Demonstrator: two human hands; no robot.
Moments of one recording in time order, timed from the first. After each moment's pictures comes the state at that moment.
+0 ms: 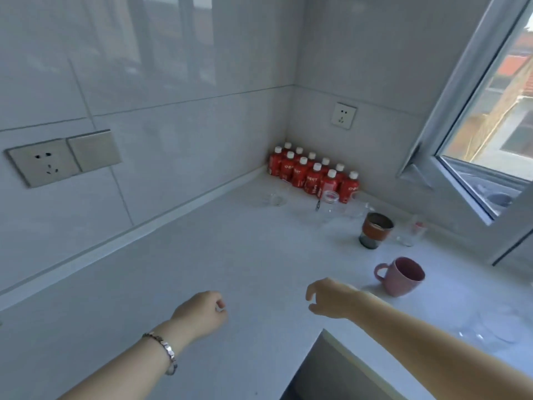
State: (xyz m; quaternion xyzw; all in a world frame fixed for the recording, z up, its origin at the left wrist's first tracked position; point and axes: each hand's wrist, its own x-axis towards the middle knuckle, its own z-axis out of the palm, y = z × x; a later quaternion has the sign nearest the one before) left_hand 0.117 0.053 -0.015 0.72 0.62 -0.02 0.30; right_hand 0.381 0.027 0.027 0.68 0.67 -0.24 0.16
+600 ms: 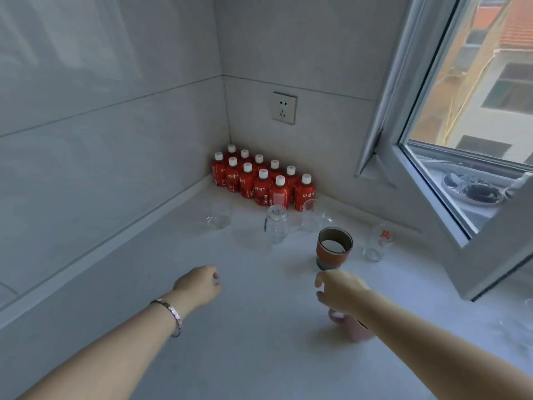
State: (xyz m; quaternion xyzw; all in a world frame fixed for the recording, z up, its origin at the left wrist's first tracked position) left_hand 0.356 0.224 -0.002 0.75 0.62 -0.07 0.22; right_hand 0.613 0.123 0.017 0.76 0.60 -0.22 0.08
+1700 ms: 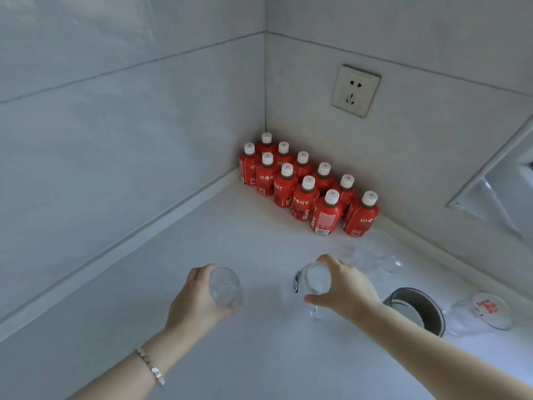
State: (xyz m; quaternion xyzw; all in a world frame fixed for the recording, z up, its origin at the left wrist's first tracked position) left_hand 0.342 0.342 -0.041 0.65 0.68 0.13 0.31; right_hand 0.598 0.317 -0.019 0.75 0.61 -0.24 -0.06
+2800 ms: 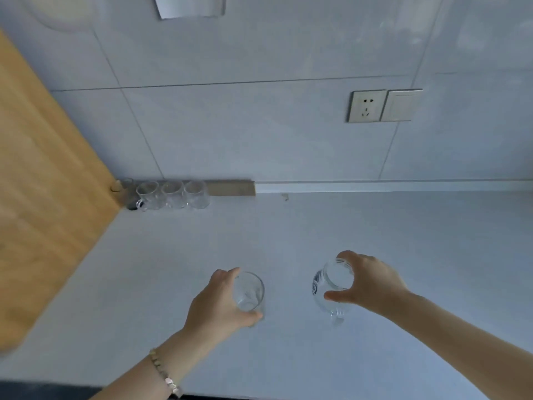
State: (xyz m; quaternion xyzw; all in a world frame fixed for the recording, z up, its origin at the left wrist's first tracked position) left_hand -0.081 -0.258 0.021 0.38 0.88 0.20 0.20; right_hand 0.101 -0.072 0.048 0.41 0.89 -0.20 0.04
